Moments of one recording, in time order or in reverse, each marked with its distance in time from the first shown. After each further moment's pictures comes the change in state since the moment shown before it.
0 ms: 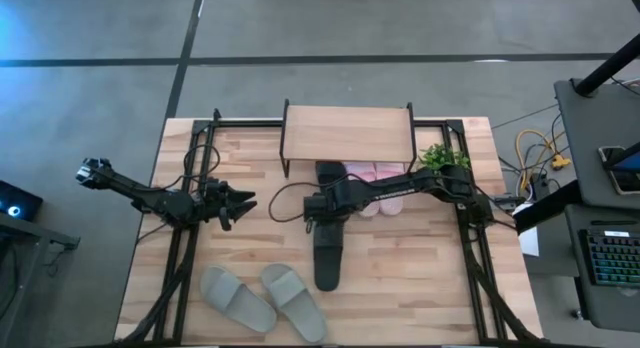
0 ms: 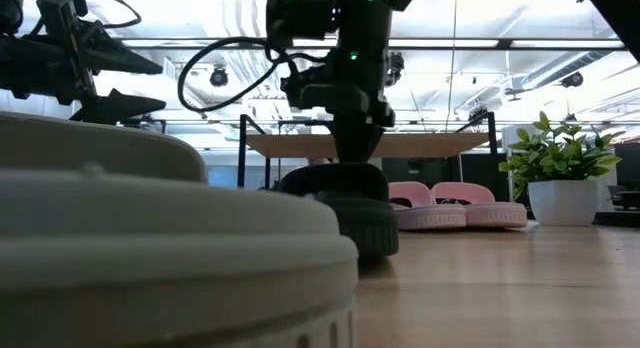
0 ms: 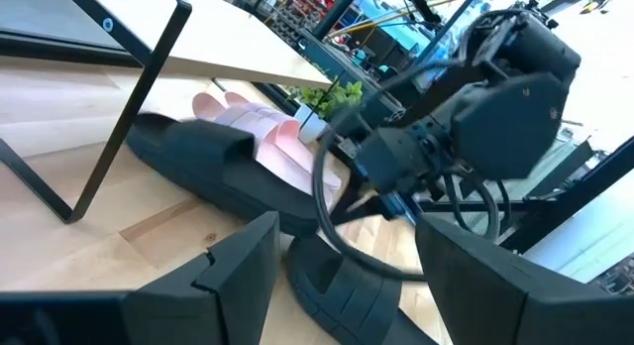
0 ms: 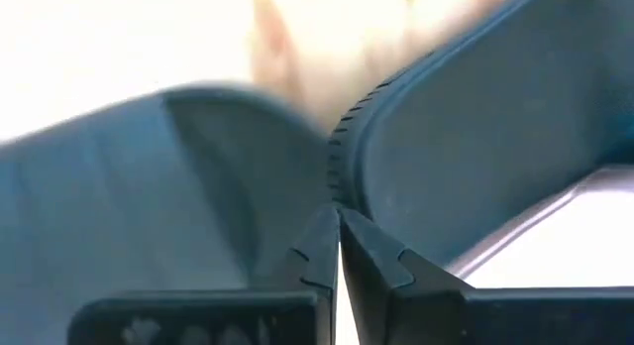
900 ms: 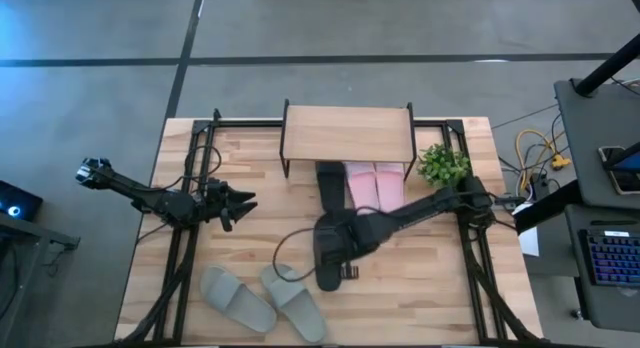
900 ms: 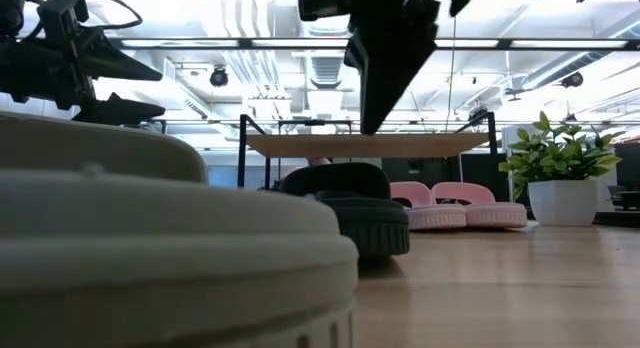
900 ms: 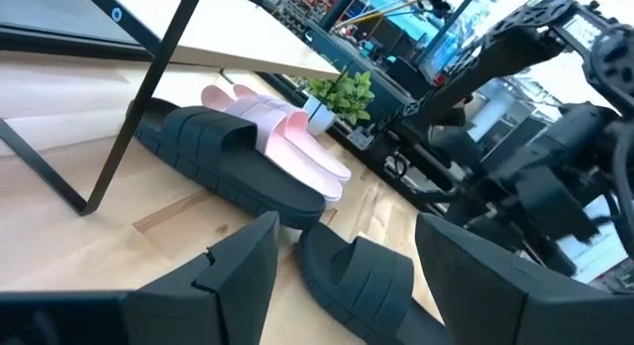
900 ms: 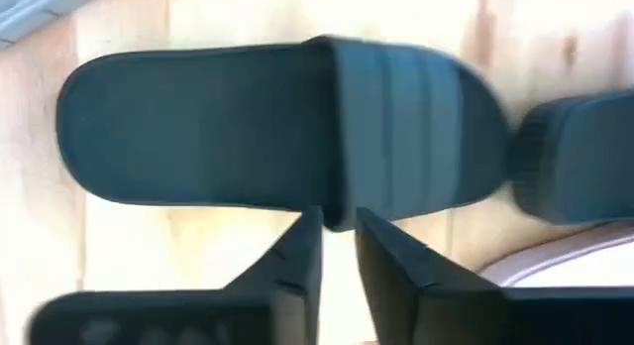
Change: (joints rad) left arm 0.000 0.005 -0.001 -0.030 -0.002 -0.001; right arm 0.243 -0.090 -0.009 -0.003 0.017 -0.149
